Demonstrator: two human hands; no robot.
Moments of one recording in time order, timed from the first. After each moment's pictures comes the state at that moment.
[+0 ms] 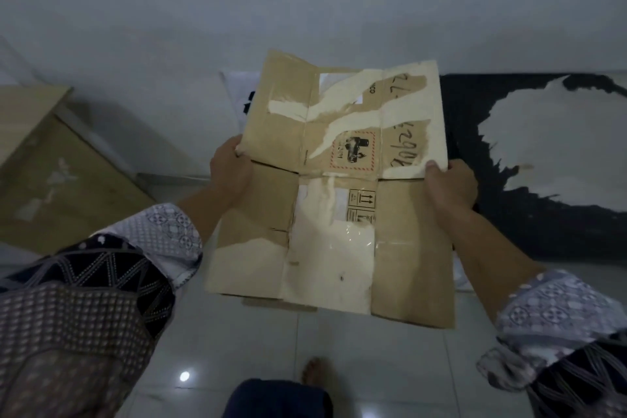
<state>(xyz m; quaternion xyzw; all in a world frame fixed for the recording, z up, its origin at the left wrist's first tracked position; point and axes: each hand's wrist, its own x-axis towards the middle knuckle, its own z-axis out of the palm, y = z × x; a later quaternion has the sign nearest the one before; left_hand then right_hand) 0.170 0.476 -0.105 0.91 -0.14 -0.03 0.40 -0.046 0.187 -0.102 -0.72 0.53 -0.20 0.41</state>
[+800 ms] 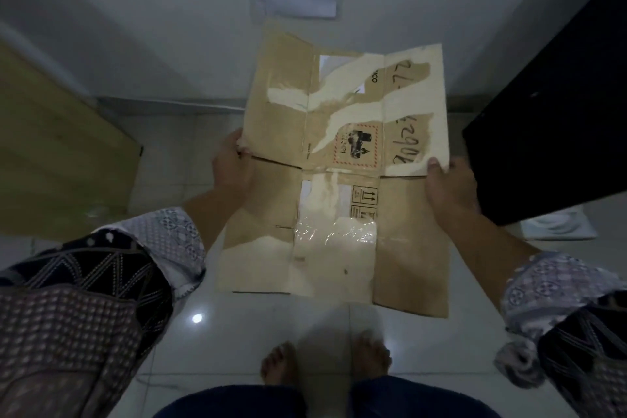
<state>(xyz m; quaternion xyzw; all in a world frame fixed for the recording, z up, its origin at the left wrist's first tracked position) 0.306 0.607 -0.471 0.92 -0.06 -0.08 0.37 0.093 0.335 -0.475 -0.72 0.58 -0.14 0.34</state>
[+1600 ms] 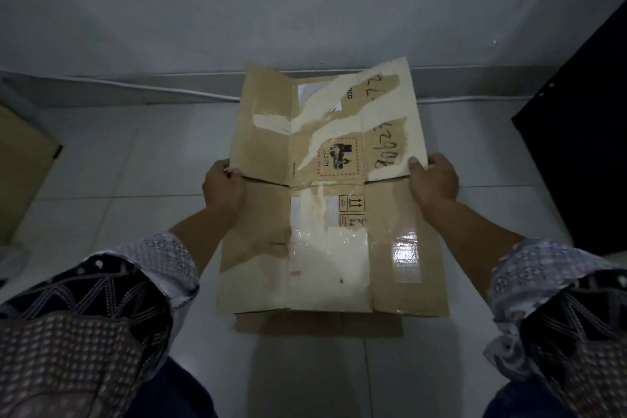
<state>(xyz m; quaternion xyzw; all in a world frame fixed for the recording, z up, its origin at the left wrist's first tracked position) 0.370 0.559 -0.790 0.91 0.01 -0.06 0.41 0.189 0.275 -0.790 -0.74 0.53 -0.19 0.37</state>
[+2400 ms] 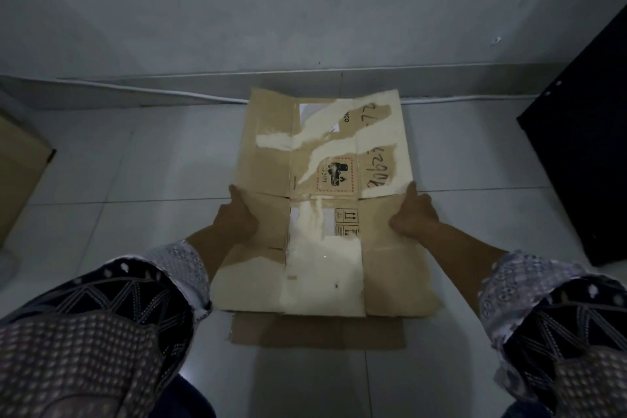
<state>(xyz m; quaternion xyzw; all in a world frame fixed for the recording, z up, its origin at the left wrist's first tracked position) 0.367 0.562 -0.834 0.94 -0.05 -0.31 0.11 0.182 0.286 -0.837 -0.82 0.46 0.17 0.28</state>
